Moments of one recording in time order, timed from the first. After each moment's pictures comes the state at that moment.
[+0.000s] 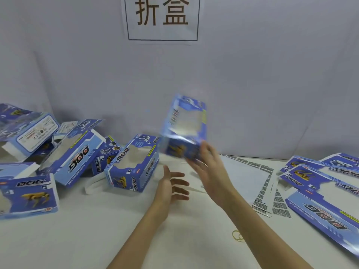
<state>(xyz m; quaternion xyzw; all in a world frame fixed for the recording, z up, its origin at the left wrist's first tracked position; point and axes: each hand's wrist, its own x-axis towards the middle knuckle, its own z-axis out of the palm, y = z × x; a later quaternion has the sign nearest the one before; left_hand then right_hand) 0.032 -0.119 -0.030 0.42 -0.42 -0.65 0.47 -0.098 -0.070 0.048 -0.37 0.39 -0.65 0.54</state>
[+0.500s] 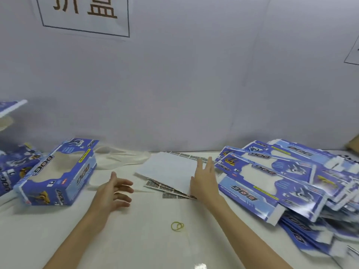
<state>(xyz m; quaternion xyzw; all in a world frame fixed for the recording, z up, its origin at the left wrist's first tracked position) 0.026 -0.126 -0.041 0.42 -0.51 -0.62 0.43 -0.259 -0.047 -0.017 -0.50 0.85 -0.17 -0.01</state>
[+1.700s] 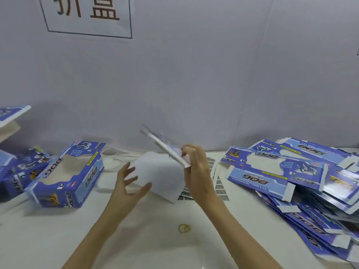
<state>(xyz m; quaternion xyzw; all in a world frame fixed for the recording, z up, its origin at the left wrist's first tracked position) 0.010 -0.098 -0.028 0.38 -0.64 -0.47 0.47 -0.204 -0.041 0.019 -0.65 0.49 -0.54 -0.22</state>
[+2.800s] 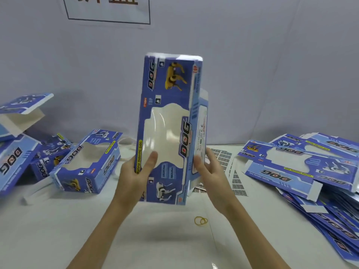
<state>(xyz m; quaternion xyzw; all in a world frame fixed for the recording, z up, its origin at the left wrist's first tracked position) 0.018 -0.070 0.023 0.31 -0.60 -0.50 0.55 -0.181 -0.011 0.016 -0.49 0.46 -0.64 0.38</state>
